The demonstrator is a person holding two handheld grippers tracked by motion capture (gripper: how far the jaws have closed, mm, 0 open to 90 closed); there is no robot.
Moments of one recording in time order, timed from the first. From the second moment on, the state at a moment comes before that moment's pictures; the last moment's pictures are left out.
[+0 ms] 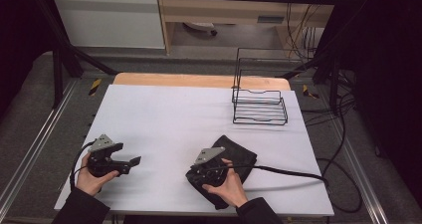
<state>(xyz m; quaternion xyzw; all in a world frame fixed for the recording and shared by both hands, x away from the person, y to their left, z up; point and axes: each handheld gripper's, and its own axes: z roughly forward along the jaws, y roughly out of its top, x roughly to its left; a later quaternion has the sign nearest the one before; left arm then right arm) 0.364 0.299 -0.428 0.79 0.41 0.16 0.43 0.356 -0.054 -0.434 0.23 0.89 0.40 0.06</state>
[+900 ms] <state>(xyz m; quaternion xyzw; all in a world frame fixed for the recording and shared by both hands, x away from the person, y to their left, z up) 0.363 0.146 -0.418 0.85 0.34 0.07 0.39 0.439 -0.153 -0.443 0.39 0.83 0.38 0.14</state>
